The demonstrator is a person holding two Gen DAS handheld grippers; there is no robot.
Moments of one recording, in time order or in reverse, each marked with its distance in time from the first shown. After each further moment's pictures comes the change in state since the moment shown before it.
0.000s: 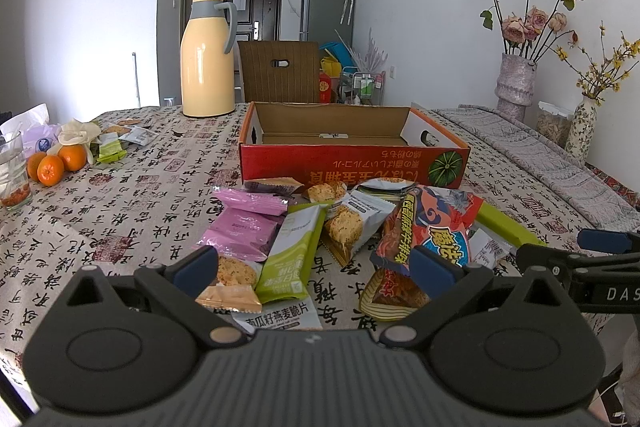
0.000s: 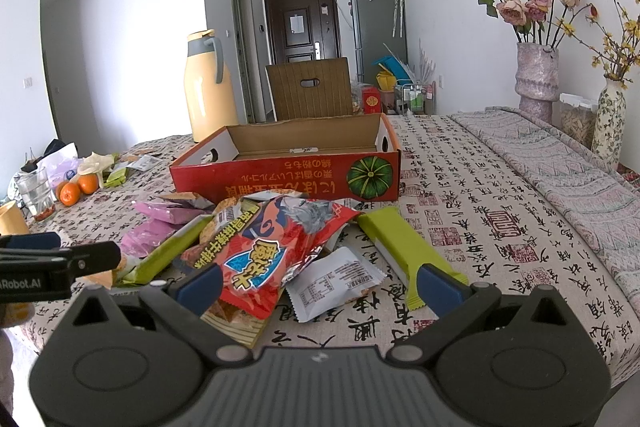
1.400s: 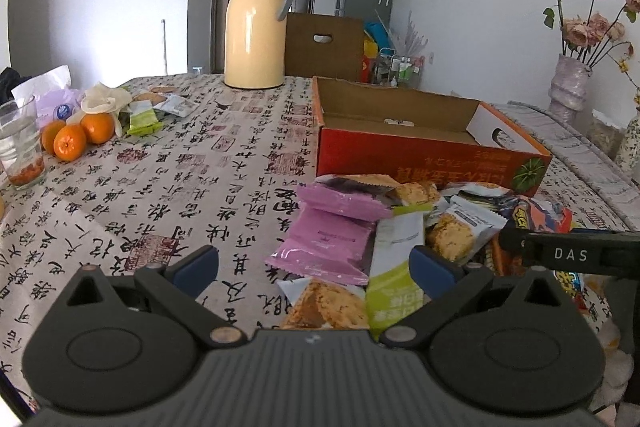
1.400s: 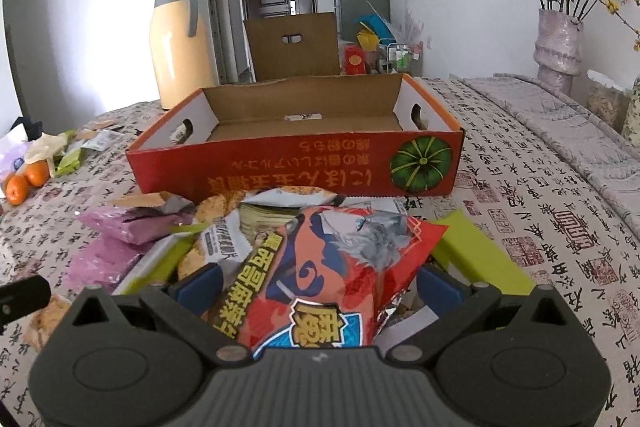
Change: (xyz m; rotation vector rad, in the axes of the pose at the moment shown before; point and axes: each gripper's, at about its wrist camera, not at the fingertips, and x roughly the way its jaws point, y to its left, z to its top) left arm 0.061 0.077 0.012 -0.088 0.076 0.061; right arm 0.128 0.054 0.032 0.023 0.138 -0.102
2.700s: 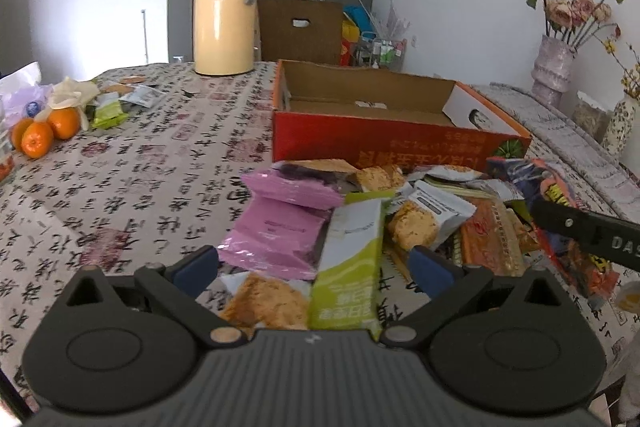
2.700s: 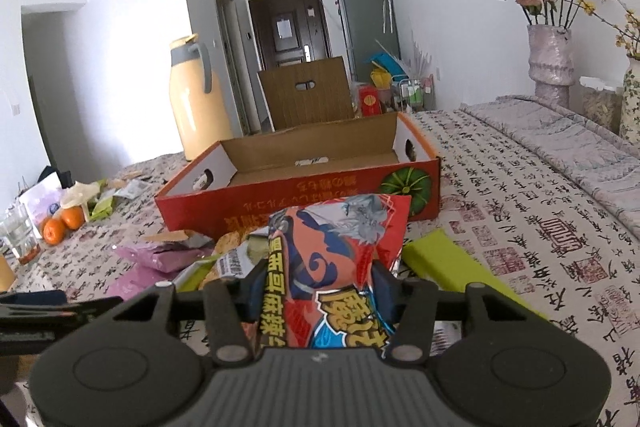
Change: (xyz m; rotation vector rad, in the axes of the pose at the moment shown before) left arm 0.017 -0.035 0.001 0.035 0.047 -0.045; right arm -0.043 -0.039 -0.012 0.069 -0.148 0.109
